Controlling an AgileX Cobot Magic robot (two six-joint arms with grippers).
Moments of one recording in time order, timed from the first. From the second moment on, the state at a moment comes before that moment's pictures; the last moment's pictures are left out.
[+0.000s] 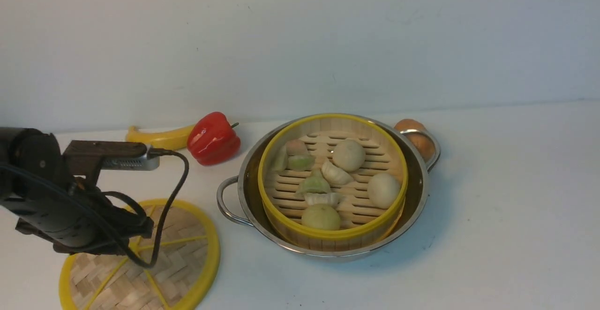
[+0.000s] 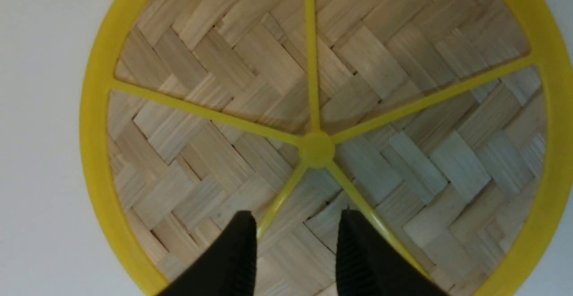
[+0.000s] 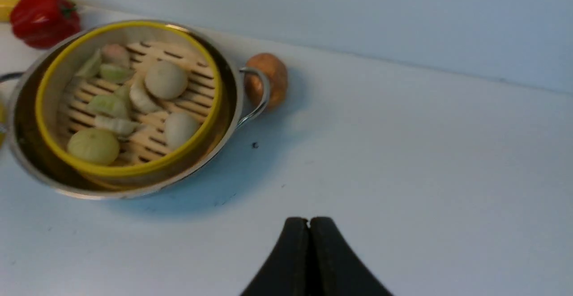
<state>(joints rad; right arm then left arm) 0.30 0.70 -1.09 -0.03 1.22 0.06 -0.02 1.58 -0.92 0.06 0.68 -0.07</state>
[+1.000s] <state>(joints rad) 0.30 0.43 -0.82 0.10 1.21 0.09 -0.02 1.75 -1.03 0.01 0.68 -0.05</state>
